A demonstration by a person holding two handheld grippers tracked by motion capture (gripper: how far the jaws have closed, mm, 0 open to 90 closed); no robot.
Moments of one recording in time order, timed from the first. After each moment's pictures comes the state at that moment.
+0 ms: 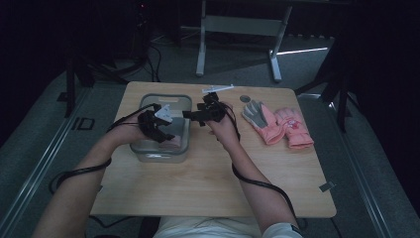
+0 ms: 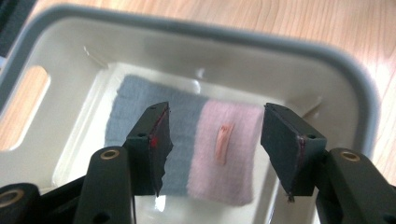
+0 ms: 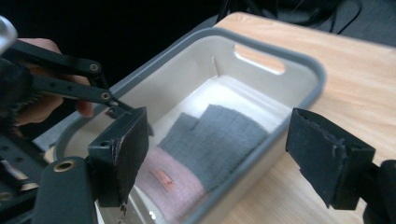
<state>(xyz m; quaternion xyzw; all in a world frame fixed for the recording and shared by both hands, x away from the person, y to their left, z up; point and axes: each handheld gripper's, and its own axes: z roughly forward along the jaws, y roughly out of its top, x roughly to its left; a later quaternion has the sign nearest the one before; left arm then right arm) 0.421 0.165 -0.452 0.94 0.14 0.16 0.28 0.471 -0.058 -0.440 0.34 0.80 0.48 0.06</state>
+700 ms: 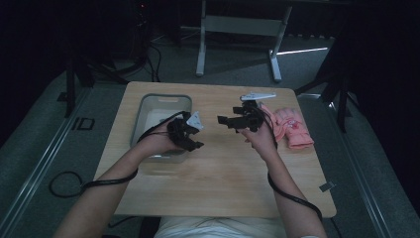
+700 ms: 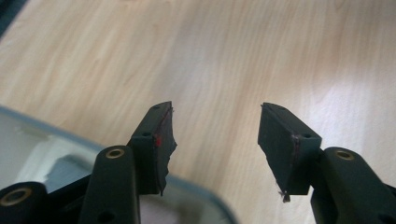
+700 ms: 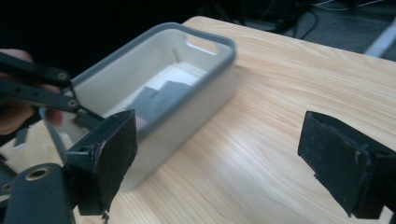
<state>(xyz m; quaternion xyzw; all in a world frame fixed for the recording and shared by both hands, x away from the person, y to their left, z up) 0.394 0.075 -0.448 0.93 0.15 0.14 0.30 0.446 -0.169 -0.430 0.36 0.79 0.48 0.09</state>
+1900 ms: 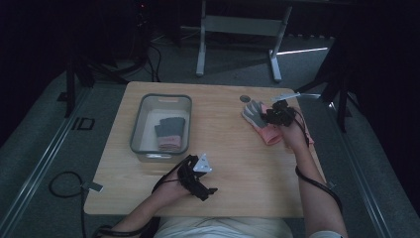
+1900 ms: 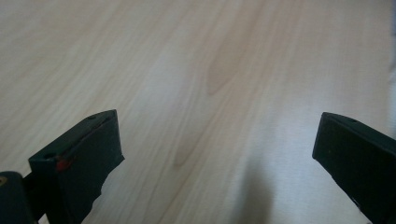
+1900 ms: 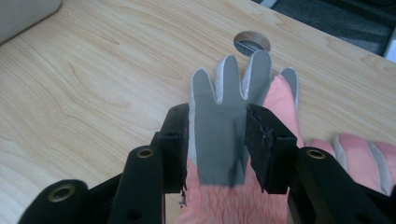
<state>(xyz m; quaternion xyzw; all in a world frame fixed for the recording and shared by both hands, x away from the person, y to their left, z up) 0.307 0.050 -0.545 0.89 0.19 0.11 0.39 0.508 -0.278 -0.471 0.41 0.82 0.33 0.22</state>
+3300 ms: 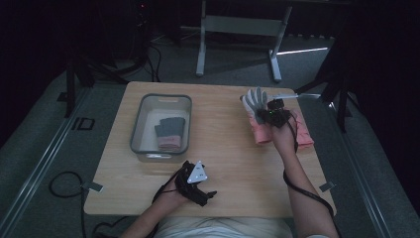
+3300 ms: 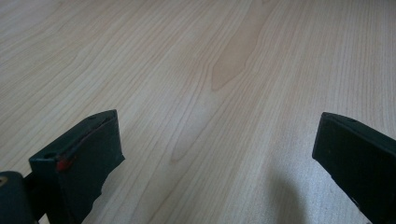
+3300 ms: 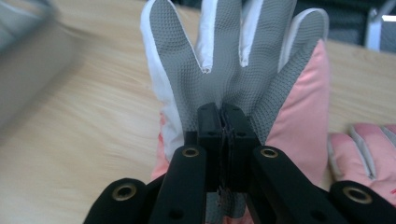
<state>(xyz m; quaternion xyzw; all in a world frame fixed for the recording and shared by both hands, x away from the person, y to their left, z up) 0.295 0.053 -0.569 0.87 0.20 0.15 0.43 0.474 -0.242 -0.446 0.48 0.76 0.37 0.23</state>
